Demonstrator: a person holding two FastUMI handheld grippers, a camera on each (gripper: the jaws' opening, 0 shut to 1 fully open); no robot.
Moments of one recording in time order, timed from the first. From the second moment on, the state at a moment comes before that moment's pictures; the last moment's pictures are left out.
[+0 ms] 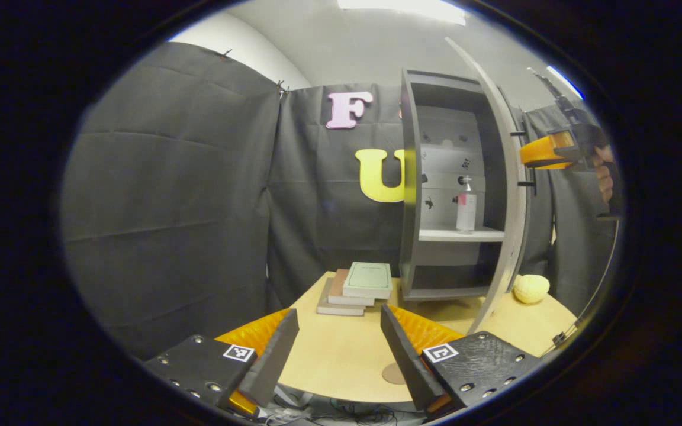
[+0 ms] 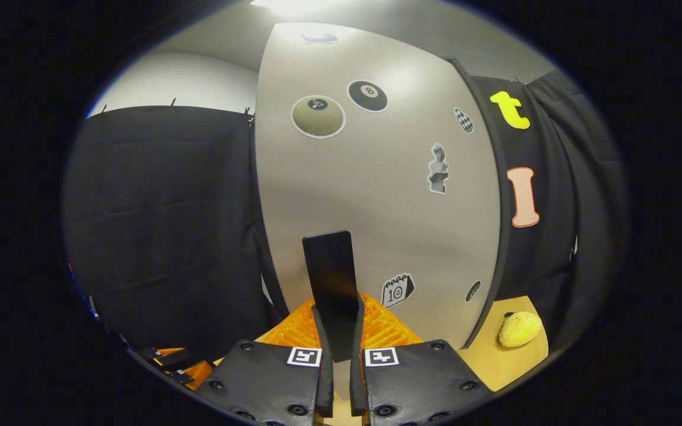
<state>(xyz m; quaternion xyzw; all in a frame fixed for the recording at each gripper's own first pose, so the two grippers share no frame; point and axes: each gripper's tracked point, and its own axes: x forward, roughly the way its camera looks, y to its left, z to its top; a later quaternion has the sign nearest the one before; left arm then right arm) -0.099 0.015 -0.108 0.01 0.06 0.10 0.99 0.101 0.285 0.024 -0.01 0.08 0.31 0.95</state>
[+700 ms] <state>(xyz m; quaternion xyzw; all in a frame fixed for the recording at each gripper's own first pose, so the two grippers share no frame) -0.026 -0.088 -0.114 0.01 0.06 -0.05 1.00 0.092 0.226 0.029 0.01 0.08 0.18 0.98</state>
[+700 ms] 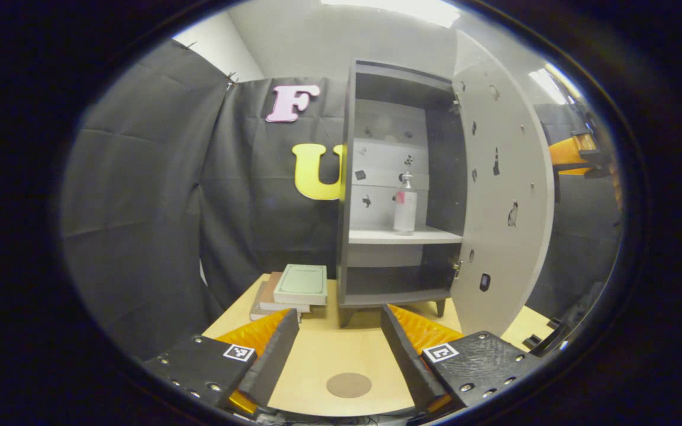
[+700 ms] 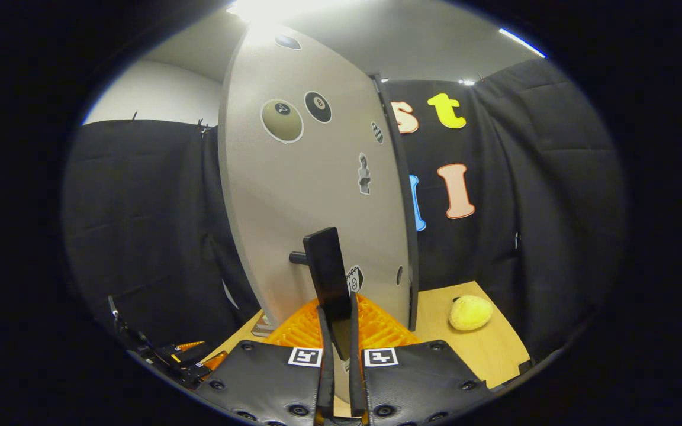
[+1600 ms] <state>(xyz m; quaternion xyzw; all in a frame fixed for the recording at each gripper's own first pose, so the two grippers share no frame) 0.017 -0.166 -0.122 0.02 0.09 -0.17 0.98 0.102 0.168 0.030 0.03 0.05 0.05 1.00</state>
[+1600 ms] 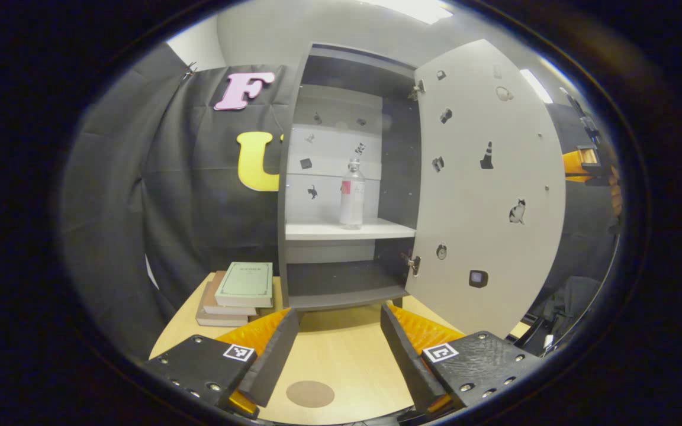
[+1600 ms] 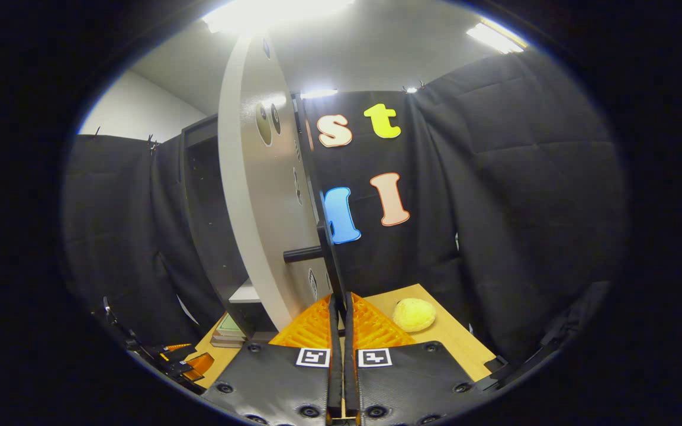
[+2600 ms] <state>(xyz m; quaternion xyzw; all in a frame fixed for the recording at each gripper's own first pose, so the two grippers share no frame) 0.233 -0.223 0.048 -0.03 0.00 -0.22 0.98 0.130 0.091 0.034 0.02 0.04 -0.10 0.99</state>
